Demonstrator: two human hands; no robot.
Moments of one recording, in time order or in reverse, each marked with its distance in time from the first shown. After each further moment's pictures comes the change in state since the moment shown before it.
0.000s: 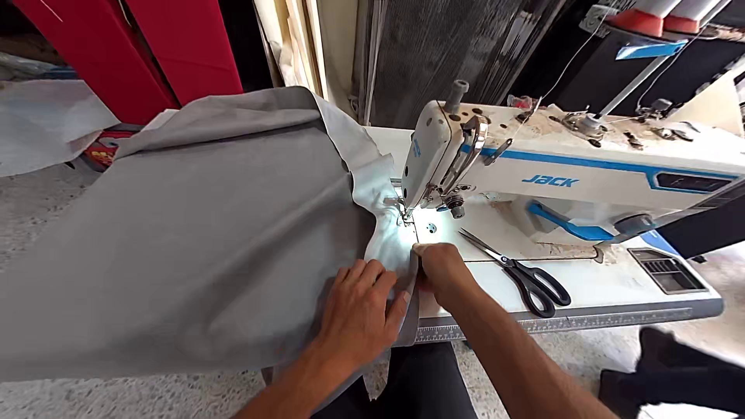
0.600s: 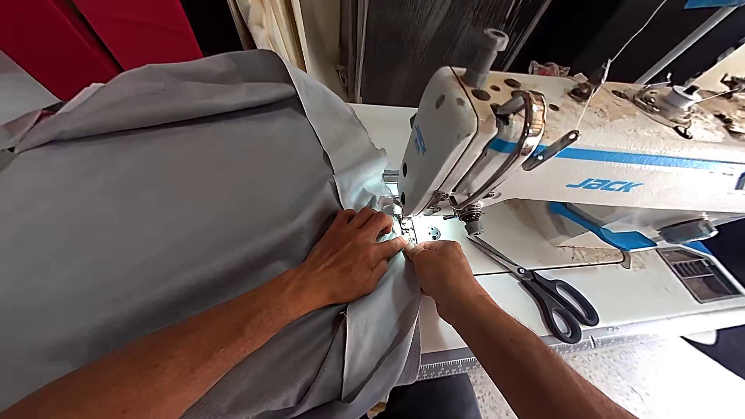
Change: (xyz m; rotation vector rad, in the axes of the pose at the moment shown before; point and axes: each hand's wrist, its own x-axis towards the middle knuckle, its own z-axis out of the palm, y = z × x) left_hand 0.104 -0.076 0.018 0.028 -0.137 0.495; right_hand 0.024 -0.020 0.006 -0.245 0.012 0.019
